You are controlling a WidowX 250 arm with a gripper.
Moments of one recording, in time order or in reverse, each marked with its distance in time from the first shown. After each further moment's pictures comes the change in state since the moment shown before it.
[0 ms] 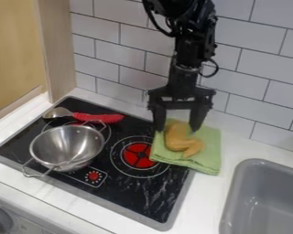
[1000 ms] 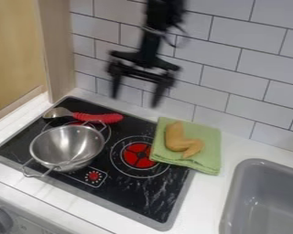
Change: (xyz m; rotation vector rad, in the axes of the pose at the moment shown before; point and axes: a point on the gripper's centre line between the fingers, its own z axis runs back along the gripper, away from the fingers) arm 0.007 0.081 0.047 0.136 0.044 -0.194
